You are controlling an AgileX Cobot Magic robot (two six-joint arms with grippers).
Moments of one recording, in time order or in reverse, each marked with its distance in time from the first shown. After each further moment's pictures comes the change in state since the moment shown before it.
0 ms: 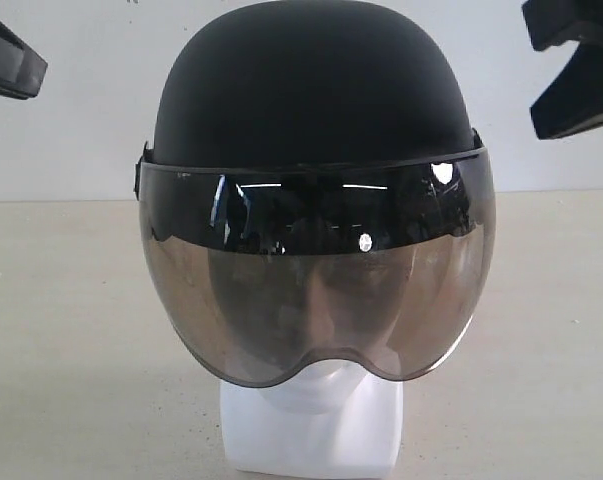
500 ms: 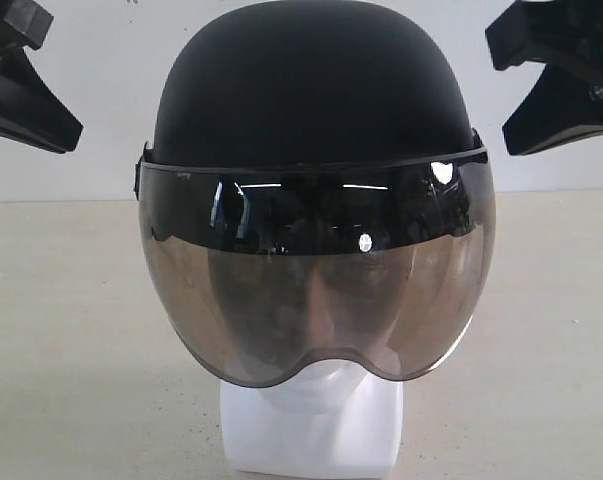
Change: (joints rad) left arm 0.057 0.176 0.000 -0.002 -0.012 -0.005; right arm 0.000 0.063 0.000 0.020 -0.017 0.008
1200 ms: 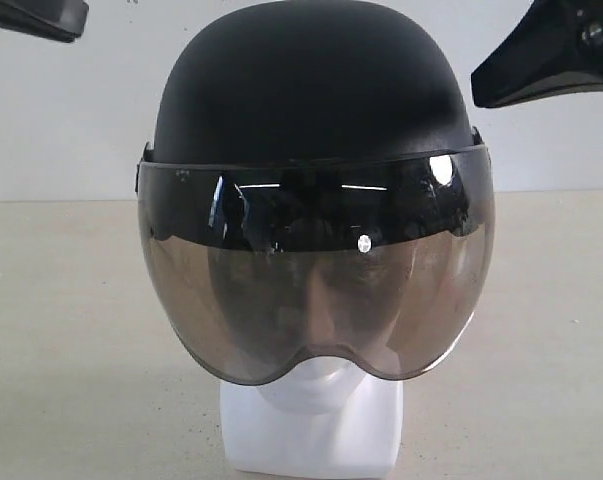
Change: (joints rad) left arm 0.002 -0.065 -0.101 -0.188 0.013 0.075; right arm -0.004 -0.054 0.001 0.190 -0.071 -0.067
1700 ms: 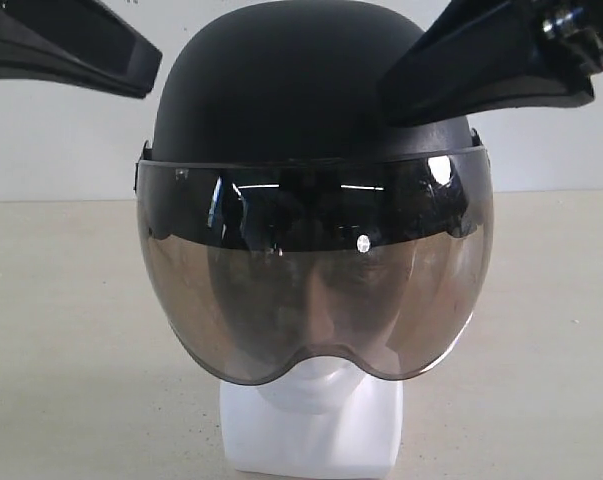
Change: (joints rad) left arm -0.094 -0.030 0.119 -0.187 0.041 0.119; right arm 0.137 -0.023 0.002 0.190 0.044 -0.090
